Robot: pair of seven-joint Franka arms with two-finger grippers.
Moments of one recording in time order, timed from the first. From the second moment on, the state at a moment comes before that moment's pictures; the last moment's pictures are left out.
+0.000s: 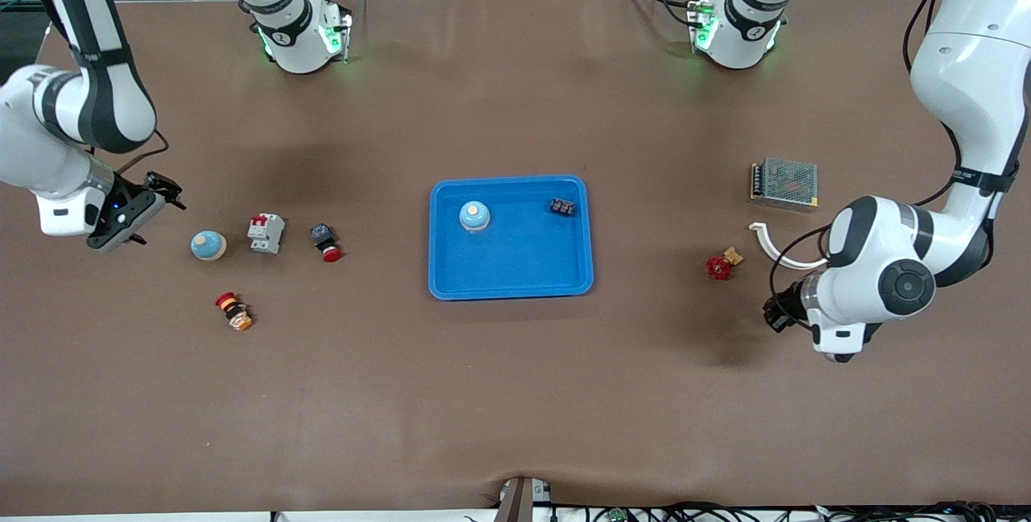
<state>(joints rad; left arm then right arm) 0.40 0.77 -0.60 -1.58 0.43 2.08 -1.10 -0.35 0.18 0.04 -2.25 -0.01 2.41 -1.14</state>
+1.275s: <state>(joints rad) 0.16 0.75 -0.74 -1.56 0.40 2.04 -1.76 -0.35 0.40 0.06 -2.28 -0.01 2.68 -1.16</state>
